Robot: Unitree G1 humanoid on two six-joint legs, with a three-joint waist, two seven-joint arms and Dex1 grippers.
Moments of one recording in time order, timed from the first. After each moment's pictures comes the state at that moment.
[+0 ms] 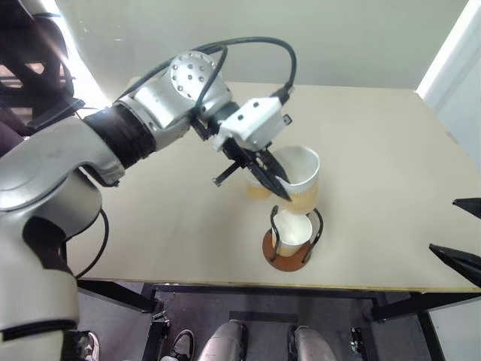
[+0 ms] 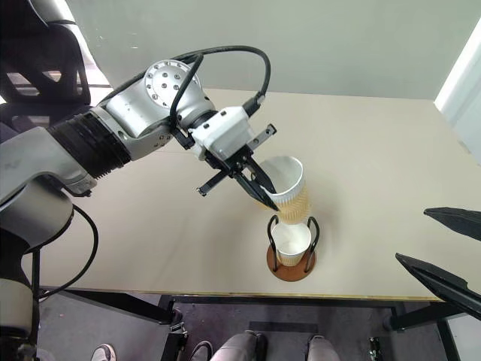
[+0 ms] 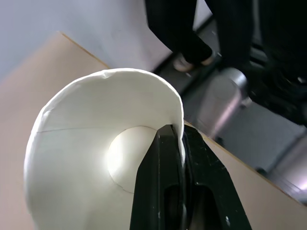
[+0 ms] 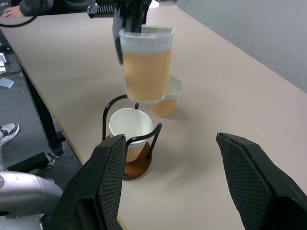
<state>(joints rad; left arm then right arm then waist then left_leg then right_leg) -1.75 0.78 -1.40 0.48 -1.11 -0.38 -1.59 0.42 -1.11 -1.74 -0.90 1.62 1.16 0.73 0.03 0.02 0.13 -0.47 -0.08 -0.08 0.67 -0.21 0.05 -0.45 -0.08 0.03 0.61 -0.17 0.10</state>
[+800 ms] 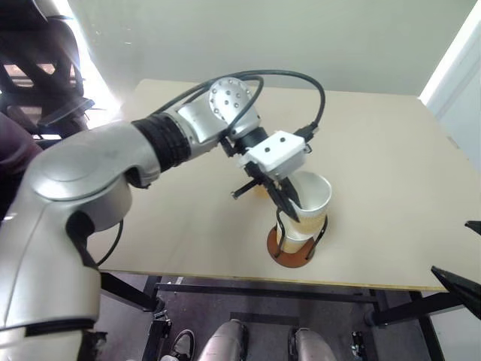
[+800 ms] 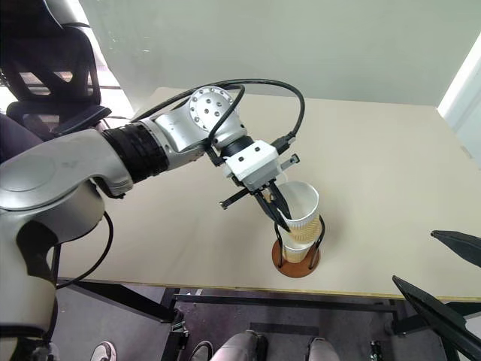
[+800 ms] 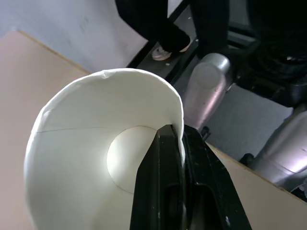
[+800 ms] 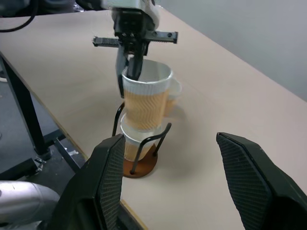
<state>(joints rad) -1.77 0.59 -1.55 0.63 -1.14 -0.50 -1.59 1.05 -0.80 -2.08 -1.05 1.85 0.72 0.67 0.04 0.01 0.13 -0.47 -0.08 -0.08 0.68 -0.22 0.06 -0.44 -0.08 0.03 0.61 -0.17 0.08</state>
